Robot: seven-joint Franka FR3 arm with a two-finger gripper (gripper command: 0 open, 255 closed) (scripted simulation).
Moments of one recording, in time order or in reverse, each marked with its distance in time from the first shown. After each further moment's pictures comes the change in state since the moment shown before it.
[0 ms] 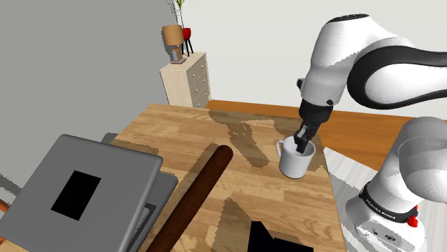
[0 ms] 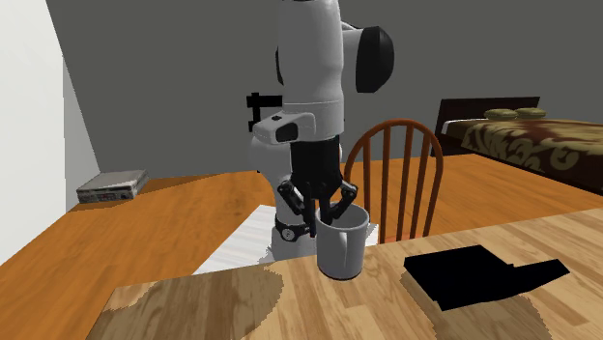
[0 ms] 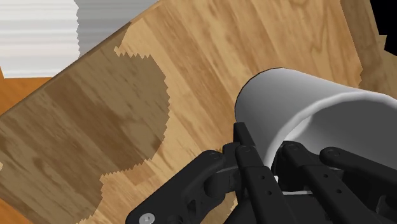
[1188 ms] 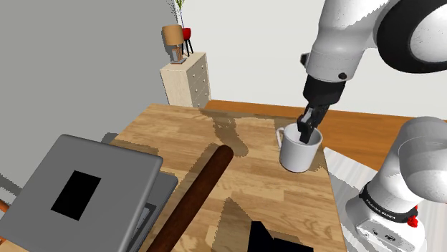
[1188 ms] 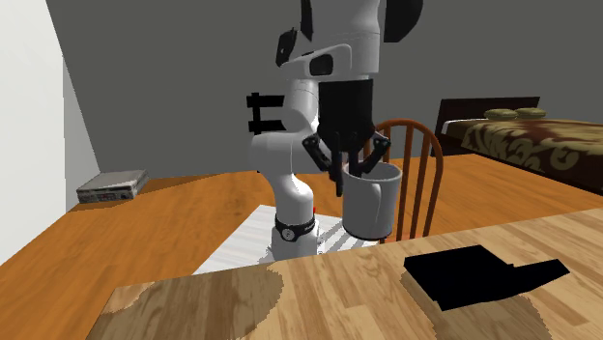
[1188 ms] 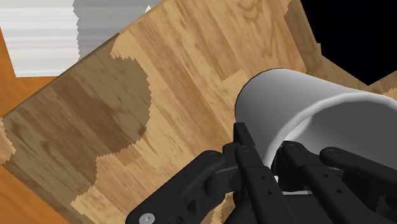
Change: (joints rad) arm 0.018 0.009 0.043 0.216 0.021 -0.194 0.094
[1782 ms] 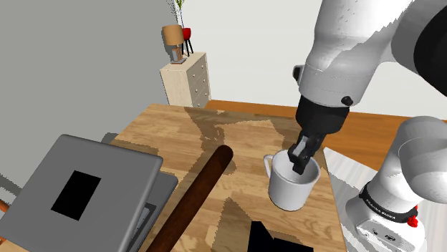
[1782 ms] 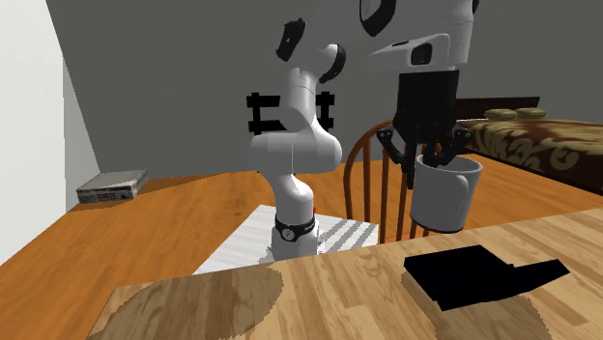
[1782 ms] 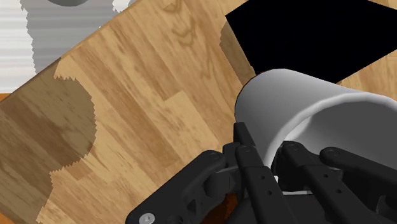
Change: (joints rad) arm 0.057 0.088 0.214 0.131 0.134 0.009 0.216
